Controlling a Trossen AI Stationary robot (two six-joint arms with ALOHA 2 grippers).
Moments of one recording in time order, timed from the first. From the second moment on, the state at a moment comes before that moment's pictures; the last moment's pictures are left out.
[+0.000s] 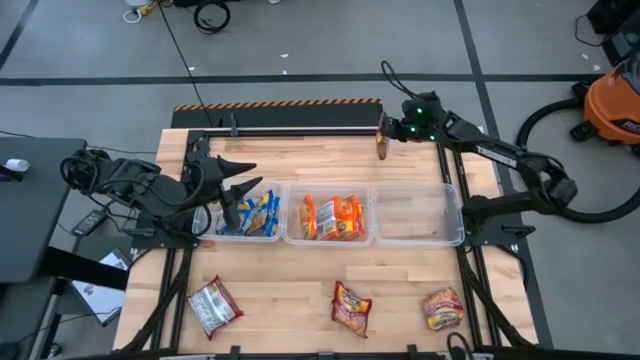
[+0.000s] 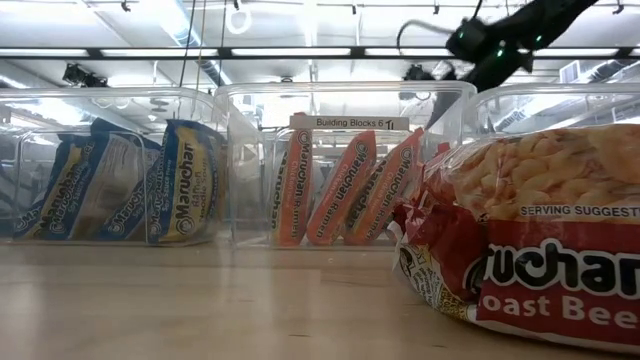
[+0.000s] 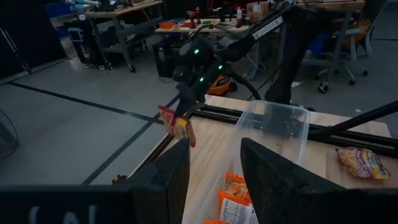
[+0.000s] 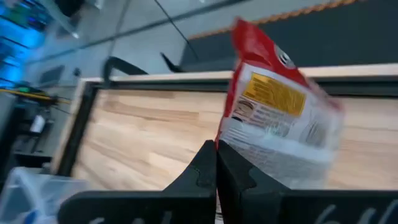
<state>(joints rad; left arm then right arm) -0.47 1.17 1.58 -0.77 -0.94 -0.24 -0.83 1.22 0.87 -0.27 -0.17 0.75</state>
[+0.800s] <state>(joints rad) -0.47 1.15 1.58 -0.81 -0.77 -0.24 -0.73 0.89 0.87 -0.17 -0.16 0.90</state>
